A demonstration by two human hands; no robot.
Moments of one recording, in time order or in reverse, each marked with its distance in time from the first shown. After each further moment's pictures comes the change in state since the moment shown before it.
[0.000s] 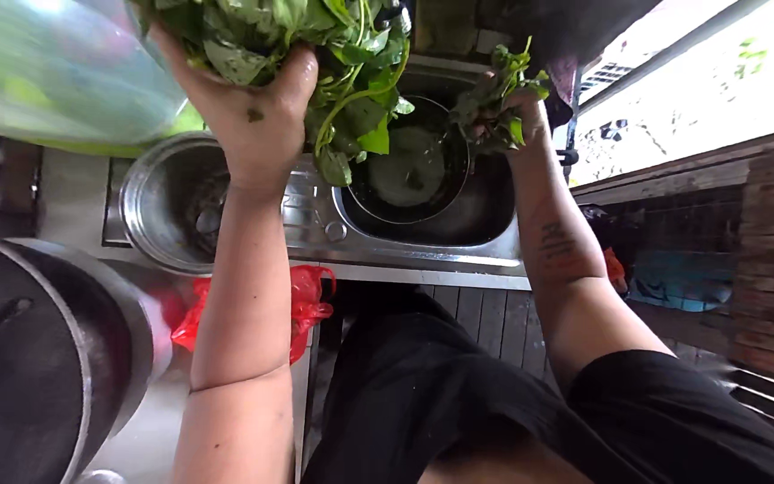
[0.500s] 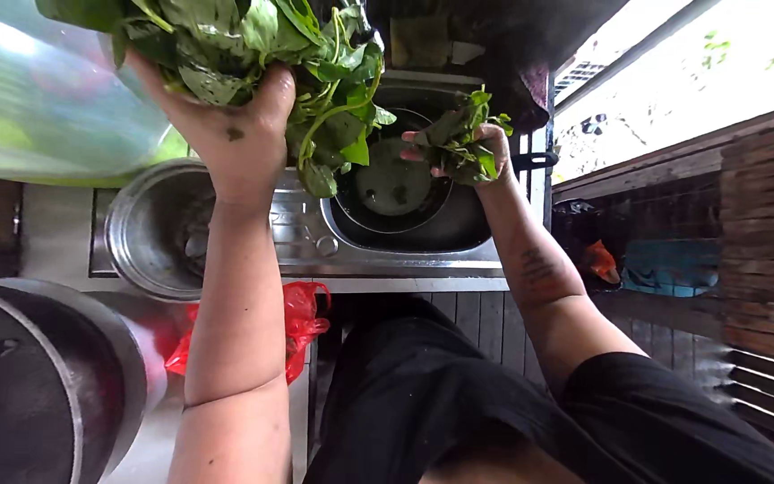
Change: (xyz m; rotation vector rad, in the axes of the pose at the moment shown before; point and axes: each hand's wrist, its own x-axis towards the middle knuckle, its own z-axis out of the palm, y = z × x) left_hand 0.005 -0.004 0.009 -0.075 0.001 0.045; right_hand -0.012 0.038 0.001 0.370 -0.374 0.054
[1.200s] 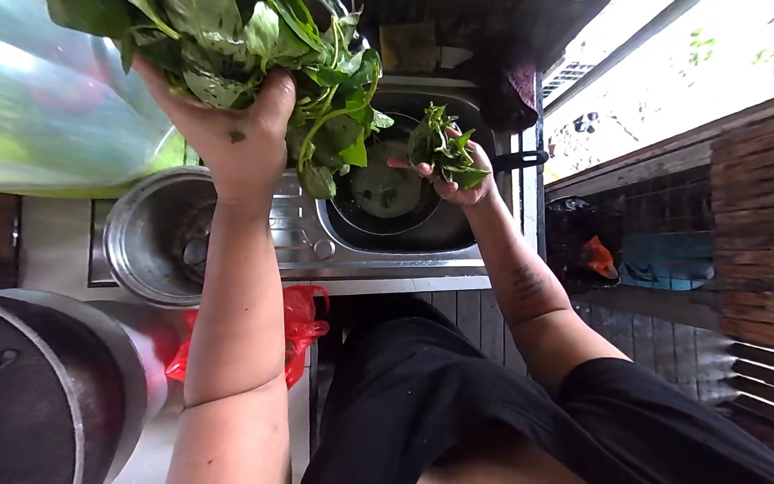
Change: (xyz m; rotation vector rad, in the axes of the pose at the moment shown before) left_hand 0.001 0.002 0.005 0.002 -0.018 -0.005; right_hand -0.016 0.016 0.041 0.334 0.107 0.118
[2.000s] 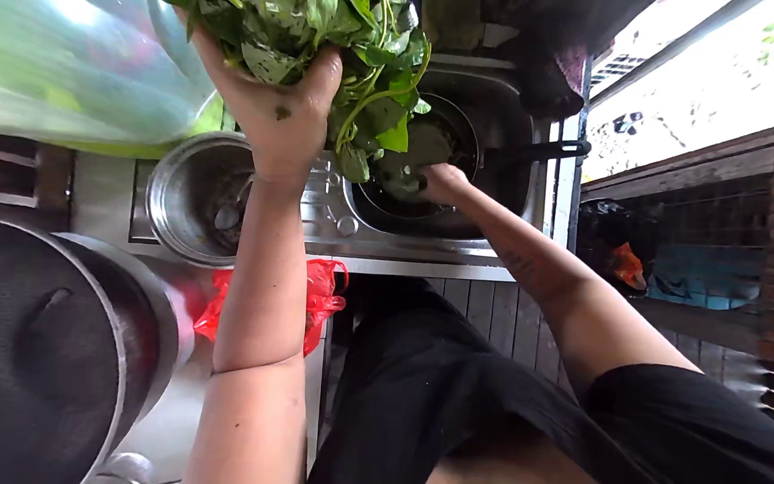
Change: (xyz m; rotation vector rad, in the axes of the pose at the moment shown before) left_hand -0.009 0.009 -0.008 0.042 0.005 -0.023; right_hand 0.054 0.054 -0.035 -2.164 0.456 0.519
